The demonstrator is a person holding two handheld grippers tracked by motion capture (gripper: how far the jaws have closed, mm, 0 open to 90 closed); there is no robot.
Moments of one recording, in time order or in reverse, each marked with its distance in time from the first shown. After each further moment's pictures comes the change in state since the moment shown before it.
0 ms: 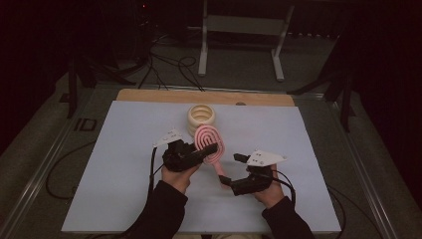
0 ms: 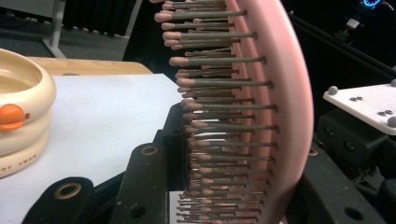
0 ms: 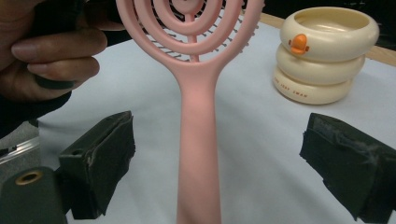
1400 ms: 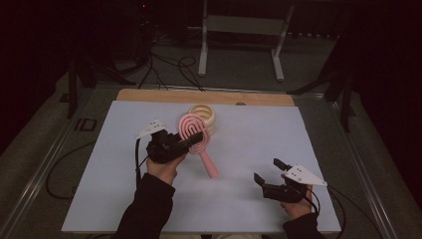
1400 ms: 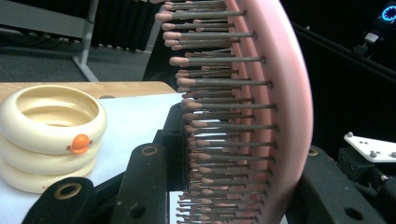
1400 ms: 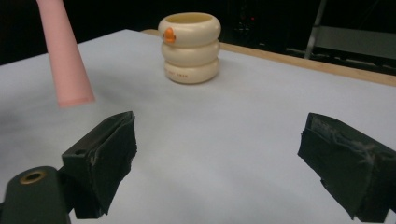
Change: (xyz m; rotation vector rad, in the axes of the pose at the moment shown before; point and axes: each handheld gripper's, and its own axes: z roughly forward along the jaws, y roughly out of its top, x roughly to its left) left arm 0.010 0.029 -0.031 -0.046 0.076 0.026; right arm -0.025 -0.062 -0.067 -0.133 -0.352 0.067
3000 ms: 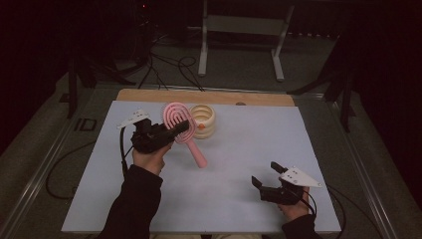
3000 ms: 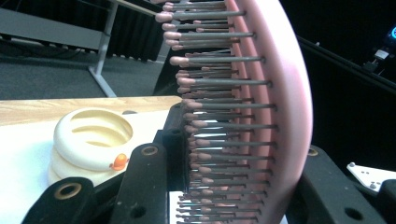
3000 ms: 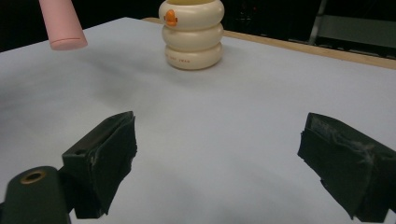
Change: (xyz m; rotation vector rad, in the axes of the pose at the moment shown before) left arm 0.021 0.025 -0.021 -0.037 0.036 -0.012; right arm 0.004 -0.010 0.005 0.031 0.006 0.006
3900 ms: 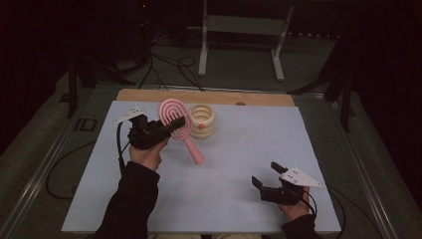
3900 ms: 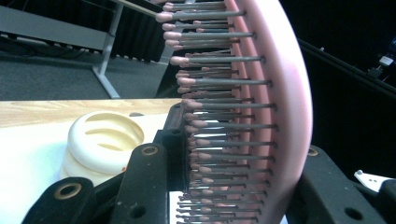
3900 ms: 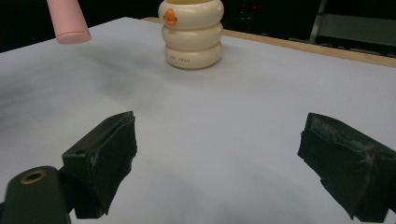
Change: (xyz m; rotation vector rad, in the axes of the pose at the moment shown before) left arm 0.013 0.005 -0.001 -0.007 0.012 -0.018; right arm -0.001 0.000 0.000 0.003 0.001 0.004
